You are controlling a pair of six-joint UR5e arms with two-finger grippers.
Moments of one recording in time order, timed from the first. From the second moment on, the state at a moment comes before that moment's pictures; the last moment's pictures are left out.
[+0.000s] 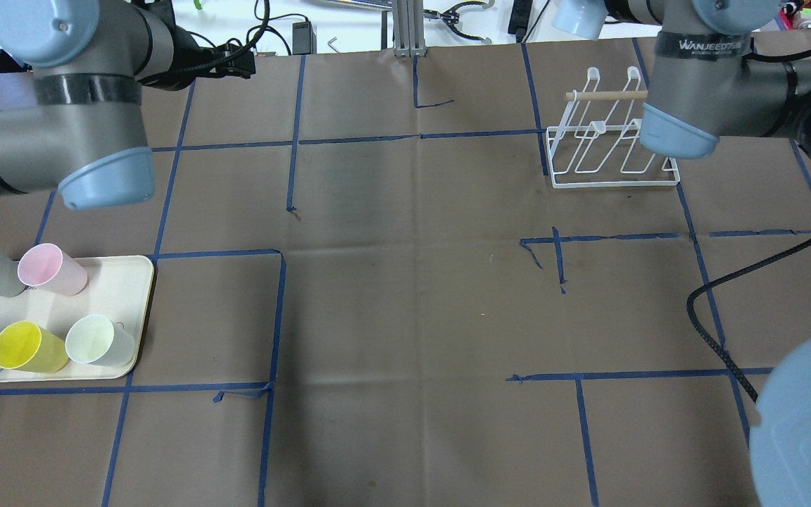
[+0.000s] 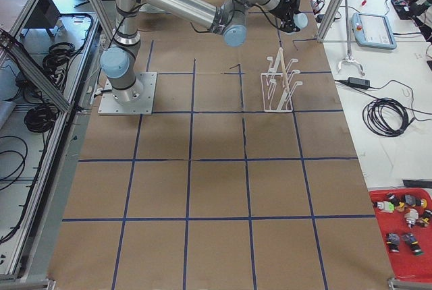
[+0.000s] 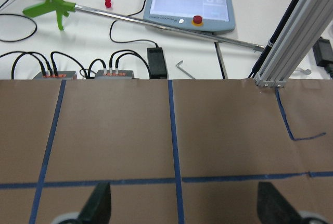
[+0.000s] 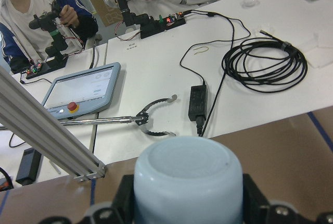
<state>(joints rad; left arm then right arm) -1.54 -1.73 -1.71 -0.75 1.54 0.01 1.46 -1.18 1.63 -2.97 -1.39 0.16</state>
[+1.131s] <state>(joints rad) -1.52 -1.53 -1.65 -1.49 1.53 0.00 1.44 -1.06 1.69 -3.17 -1.49 -0.09</state>
